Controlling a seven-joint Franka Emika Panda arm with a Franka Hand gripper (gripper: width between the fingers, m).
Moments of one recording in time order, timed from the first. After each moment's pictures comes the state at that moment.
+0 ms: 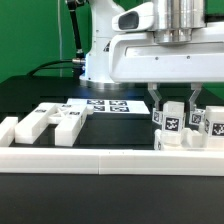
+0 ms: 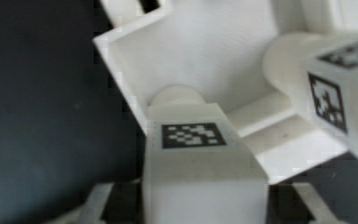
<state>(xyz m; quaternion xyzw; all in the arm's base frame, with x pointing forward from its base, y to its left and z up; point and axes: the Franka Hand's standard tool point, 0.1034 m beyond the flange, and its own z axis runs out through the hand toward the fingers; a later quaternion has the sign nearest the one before) 0.621 0.059 0.082 -0.96 0.26 -0.03 0.06</state>
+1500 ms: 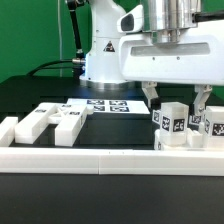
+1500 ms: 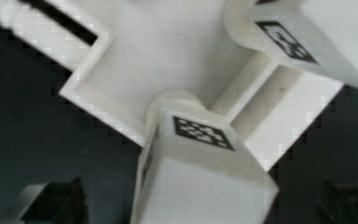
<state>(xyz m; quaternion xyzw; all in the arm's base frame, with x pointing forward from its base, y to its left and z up) 0.624 0.058 0.081 -0.92 0.38 -0.02 0.07</state>
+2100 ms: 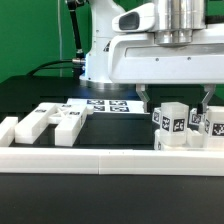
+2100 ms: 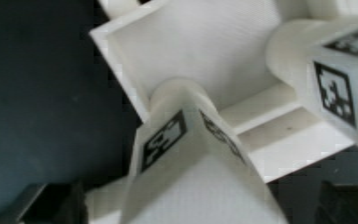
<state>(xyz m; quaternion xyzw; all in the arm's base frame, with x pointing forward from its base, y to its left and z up) 0.626 0.058 0.081 -0.99 0.13 -0.05 0.04</state>
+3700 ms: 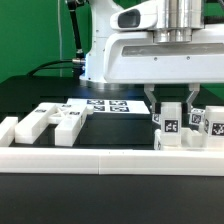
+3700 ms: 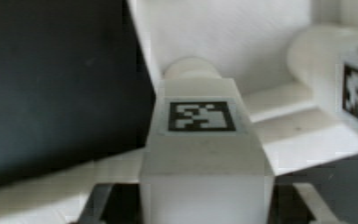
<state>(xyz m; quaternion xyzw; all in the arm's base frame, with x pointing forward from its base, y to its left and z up) 0.627 0.052 0.081 -0.98 0.20 -0.05 0.04</state>
